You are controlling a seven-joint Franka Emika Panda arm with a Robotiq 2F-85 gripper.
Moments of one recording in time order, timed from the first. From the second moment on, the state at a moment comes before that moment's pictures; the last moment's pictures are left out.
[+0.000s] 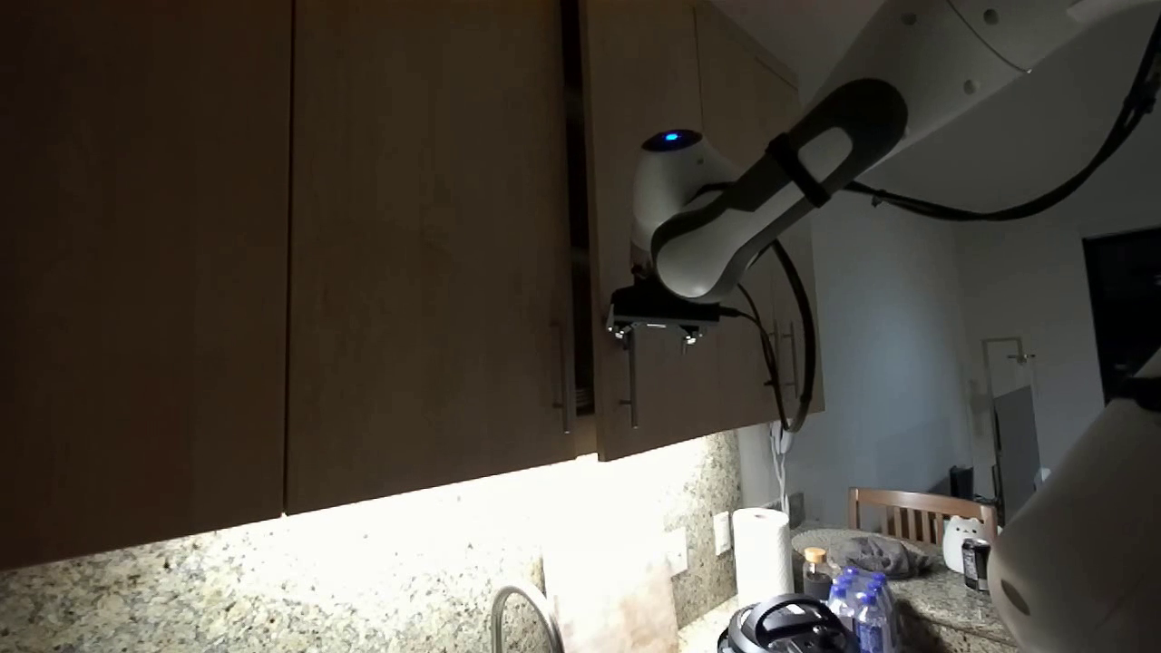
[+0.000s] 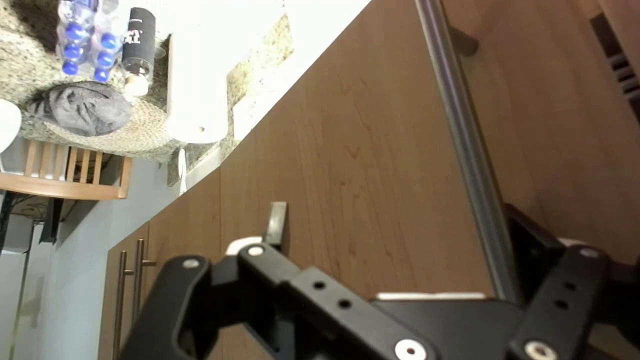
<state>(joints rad) -0.26 -0.52 0.01 -2.37 -0.67 2.54 1.09</state>
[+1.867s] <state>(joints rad) -0.30 -0.60 0.08 -2.45 -0.60 2.54 1.07</state>
